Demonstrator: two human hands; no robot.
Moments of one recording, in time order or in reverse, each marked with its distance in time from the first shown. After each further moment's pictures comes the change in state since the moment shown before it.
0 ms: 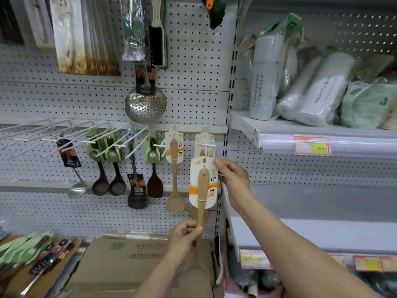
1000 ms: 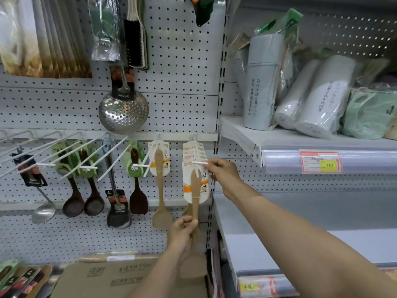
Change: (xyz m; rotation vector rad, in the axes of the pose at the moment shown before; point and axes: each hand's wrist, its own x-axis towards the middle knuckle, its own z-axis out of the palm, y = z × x) left_hand 0.107 0.010 0.034 -0.056 0.004 -0.065; right_hand 0.087 -0.008 0.007 -0.300 0.028 0.082
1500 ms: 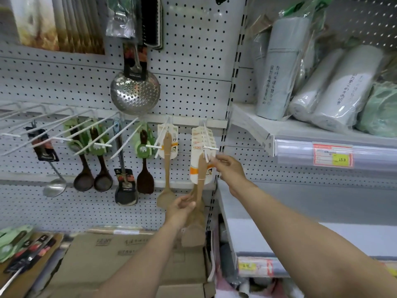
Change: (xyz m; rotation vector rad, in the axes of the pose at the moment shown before) left_hand -0.001 0.012 -0.024 0.169 -0.002 0.057; right_hand -0.019 0.019 0.000 -0.164 0.024 0.120
